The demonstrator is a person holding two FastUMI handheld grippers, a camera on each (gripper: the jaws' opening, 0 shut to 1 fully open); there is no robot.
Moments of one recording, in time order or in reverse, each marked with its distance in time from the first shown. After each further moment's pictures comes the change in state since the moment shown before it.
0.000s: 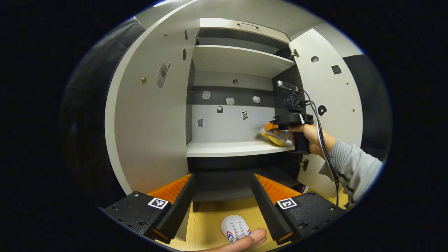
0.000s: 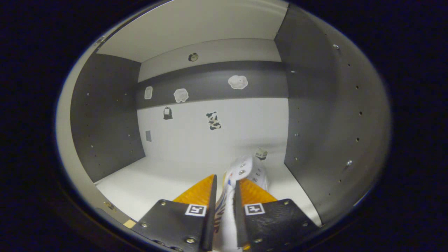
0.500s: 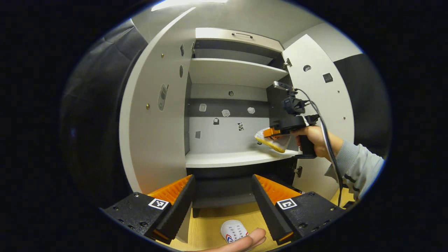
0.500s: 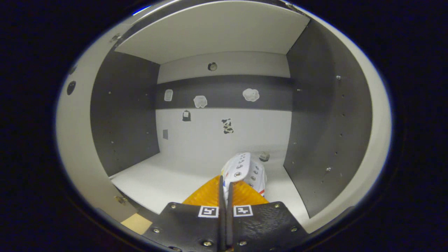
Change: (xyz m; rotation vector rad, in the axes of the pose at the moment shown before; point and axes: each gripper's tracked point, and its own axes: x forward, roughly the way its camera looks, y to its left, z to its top) left arm -0.011 -0.009 0.024 0.021 -0.072 -0.027; right arm -0.030 0.014 0.011 -0.105 0.024 0.032
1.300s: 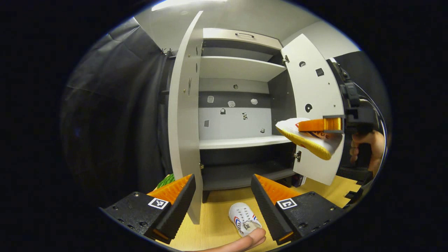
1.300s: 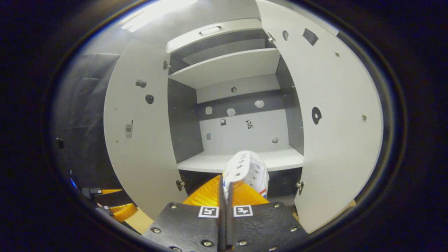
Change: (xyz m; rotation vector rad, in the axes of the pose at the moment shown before) left arm -0.073 0.020 -0.025 0.017 0.024 0.035; right arm -0.245 0.064 -0.039 0.162 -0.136 0.119
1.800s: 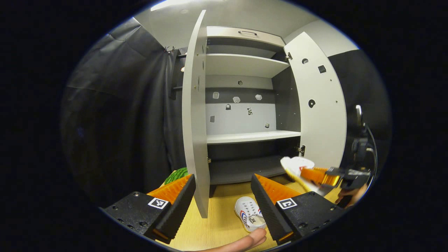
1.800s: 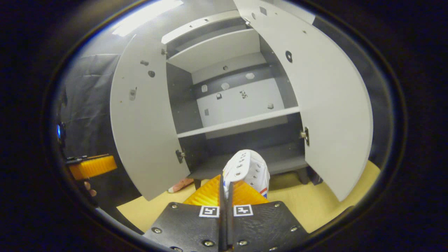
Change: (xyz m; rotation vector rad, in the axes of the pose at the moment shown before) left arm -0.023 0.016 -0.017 0.006 0.057 0.024; right arm -0.052 0.004 -0.137 0.076 -0.001 0.022
